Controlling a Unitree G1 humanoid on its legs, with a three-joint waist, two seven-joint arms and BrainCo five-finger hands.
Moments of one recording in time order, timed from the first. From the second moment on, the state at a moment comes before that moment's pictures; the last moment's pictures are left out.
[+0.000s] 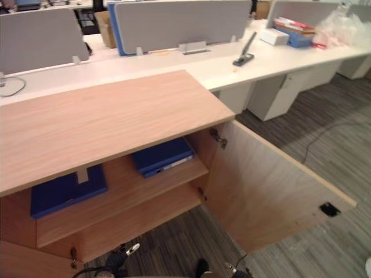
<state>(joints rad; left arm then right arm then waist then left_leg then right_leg) 0.11 0.04 0.10 0.96 0.00 -0.10 0.09 0.05 -0.02 -0.47 1.14 0.25 -0.02 -0.11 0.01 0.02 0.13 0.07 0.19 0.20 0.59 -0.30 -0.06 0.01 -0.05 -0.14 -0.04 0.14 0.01</state>
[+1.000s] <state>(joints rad) 0.11 -0.01 0.21 0.98 0.01 -0.10 0.09 0.08 -0.02 -0.35 1.02 0.25 -0.04 -0.11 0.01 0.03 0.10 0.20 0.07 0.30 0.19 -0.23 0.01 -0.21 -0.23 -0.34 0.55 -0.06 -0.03</state>
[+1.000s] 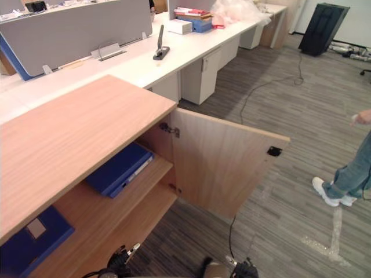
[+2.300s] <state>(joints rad) 0.20 0.11 0.17 1.01 -0.12 -0.10 0.11 -0.52 -0.31 -0.24 1.00 0.26 -0.10 -0.23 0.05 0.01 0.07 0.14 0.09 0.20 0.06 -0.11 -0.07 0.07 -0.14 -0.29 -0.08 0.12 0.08</state>
